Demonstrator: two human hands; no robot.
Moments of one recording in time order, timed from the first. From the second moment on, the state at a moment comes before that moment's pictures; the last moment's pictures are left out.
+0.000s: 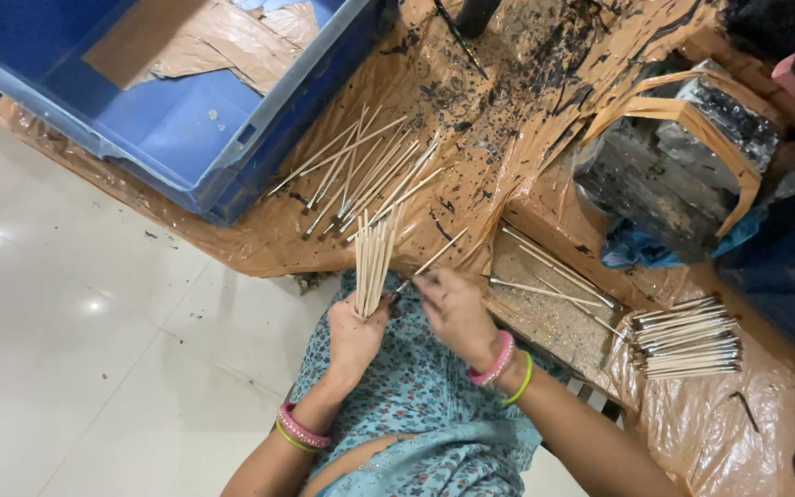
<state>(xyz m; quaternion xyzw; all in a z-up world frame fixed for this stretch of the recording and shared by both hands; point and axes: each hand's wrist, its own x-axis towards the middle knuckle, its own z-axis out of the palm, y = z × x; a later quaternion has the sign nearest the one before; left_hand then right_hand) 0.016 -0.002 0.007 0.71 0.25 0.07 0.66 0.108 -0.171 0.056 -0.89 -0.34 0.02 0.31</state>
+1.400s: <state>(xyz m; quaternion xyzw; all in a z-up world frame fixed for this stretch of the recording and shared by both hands) 0.036 0.009 0.006 0.85 0.11 0.19 0.47 0.118 -0.162 0.096 -0.86 -0.36 0.03 0.37</state>
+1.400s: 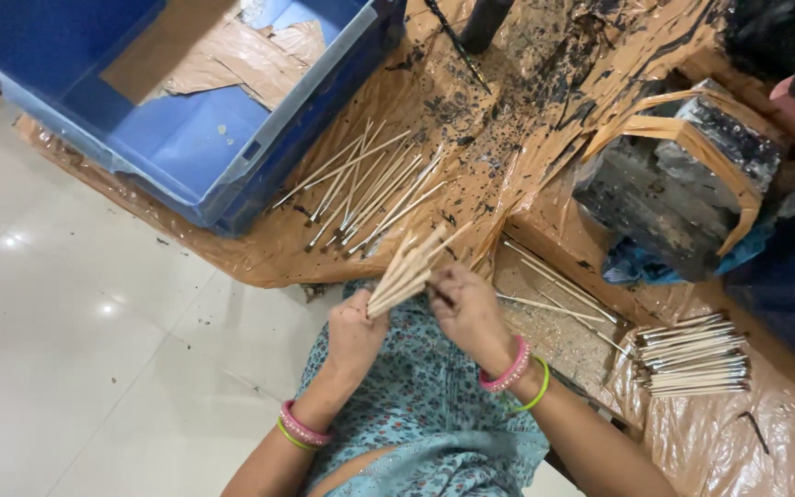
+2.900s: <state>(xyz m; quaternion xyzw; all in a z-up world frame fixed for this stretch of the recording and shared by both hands) 0.003 0.003 -0.008 0.67 0.22 0.02 0.71 0.112 -0.153 0.062 -0.90 -0.29 -0.05 0.31</state>
